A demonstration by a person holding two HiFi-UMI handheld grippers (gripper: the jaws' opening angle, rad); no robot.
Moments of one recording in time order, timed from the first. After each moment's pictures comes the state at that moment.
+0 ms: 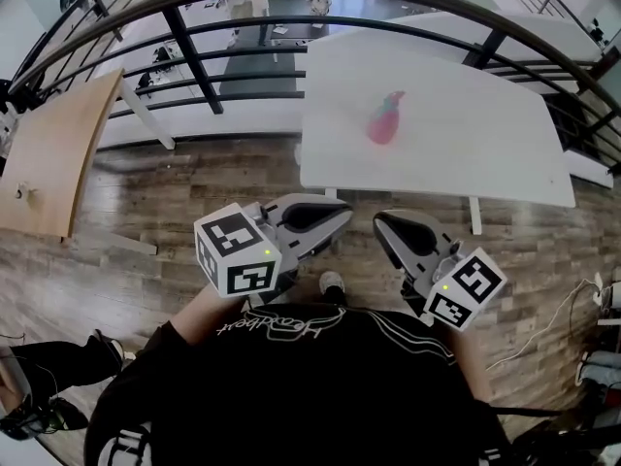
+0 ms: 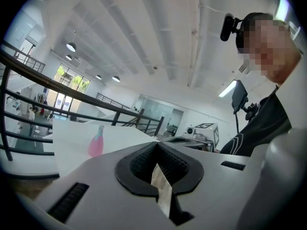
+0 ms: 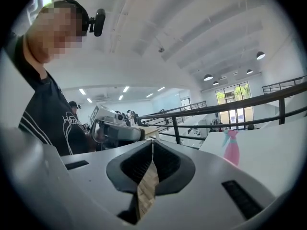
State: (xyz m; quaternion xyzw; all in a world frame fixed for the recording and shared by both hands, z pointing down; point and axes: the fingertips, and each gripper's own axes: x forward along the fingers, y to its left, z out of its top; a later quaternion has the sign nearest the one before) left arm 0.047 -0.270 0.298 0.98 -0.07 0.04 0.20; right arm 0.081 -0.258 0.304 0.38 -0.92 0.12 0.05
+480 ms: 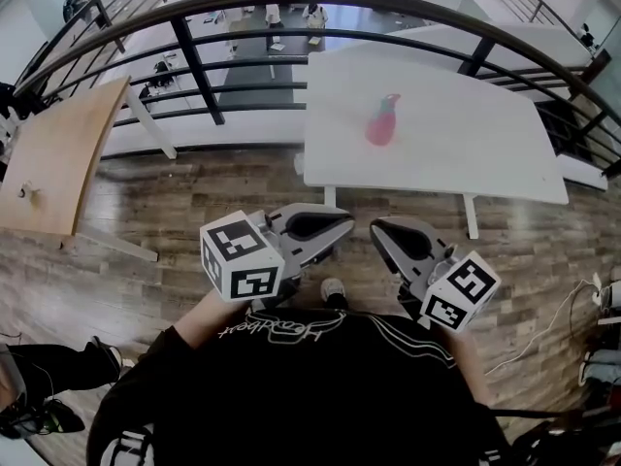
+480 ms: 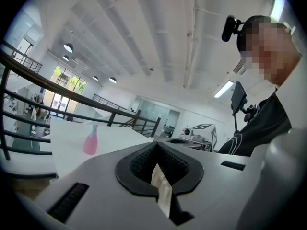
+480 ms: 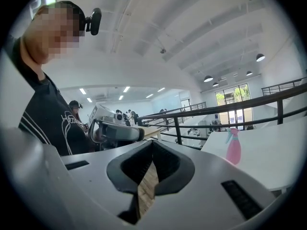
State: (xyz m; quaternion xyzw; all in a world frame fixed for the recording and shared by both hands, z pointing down) left arm 0.029 -0.205 0.293 0.98 -0.06 0.03 0.19; right arm 0.057 -0.199 0.303 0.38 -0.91 0.12 0.05
